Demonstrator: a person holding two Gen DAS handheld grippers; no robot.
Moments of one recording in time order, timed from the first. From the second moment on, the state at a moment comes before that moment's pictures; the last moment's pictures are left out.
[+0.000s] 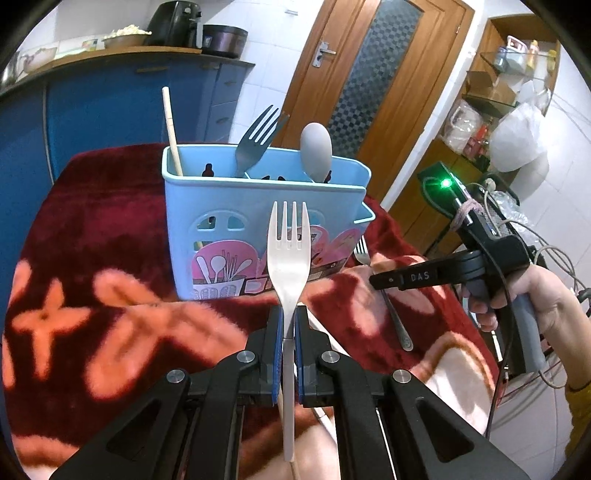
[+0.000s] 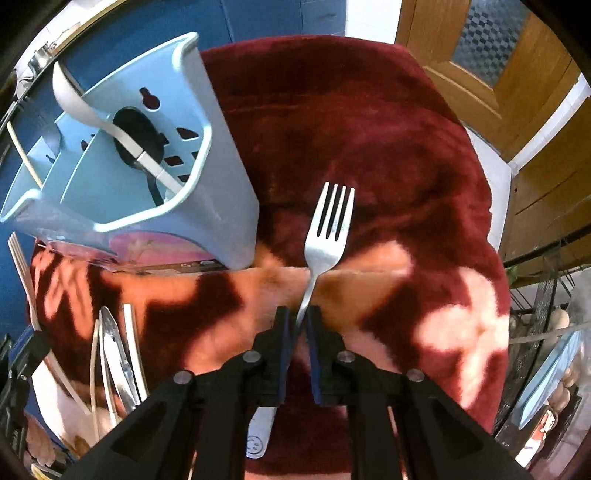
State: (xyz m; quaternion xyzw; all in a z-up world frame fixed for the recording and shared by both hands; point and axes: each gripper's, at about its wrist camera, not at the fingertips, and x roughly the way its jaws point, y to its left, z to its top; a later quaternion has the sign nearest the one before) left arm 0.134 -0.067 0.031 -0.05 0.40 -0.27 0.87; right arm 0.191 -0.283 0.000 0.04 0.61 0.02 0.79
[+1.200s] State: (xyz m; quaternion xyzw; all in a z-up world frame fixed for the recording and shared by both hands) left arm 0.182 -0.031 0.124 -0.12 0.16 -0.17 0.96; right arm 0.131 -0.283 0.111 0.15 0.18 0.15 0.96
